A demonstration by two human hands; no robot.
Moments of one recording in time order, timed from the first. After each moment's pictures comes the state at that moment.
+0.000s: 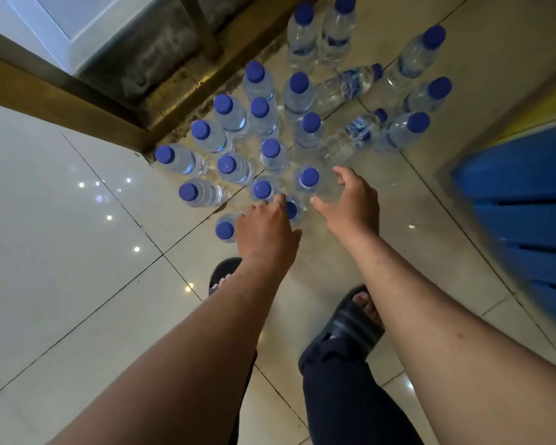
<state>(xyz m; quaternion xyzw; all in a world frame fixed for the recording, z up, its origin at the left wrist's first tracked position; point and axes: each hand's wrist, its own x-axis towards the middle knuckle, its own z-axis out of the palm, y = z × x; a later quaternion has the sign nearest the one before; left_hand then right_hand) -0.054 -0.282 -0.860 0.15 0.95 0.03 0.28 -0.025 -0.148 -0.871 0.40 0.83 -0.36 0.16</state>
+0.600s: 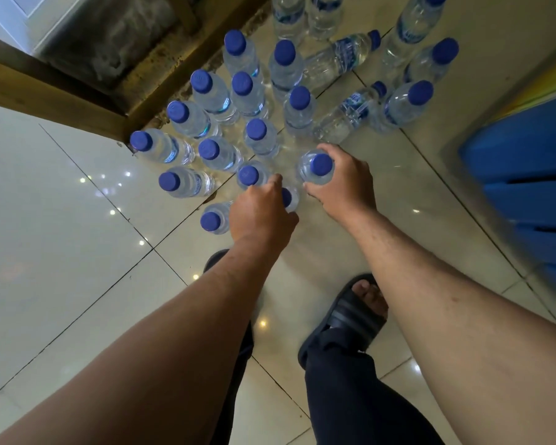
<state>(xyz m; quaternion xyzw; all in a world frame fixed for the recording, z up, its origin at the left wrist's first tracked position) -0.059 -0.268 -0.882 0.12 0.95 0.04 0.29 -0.027 -0.135 -0.921 0.34 0.85 -0.39 0.11</state>
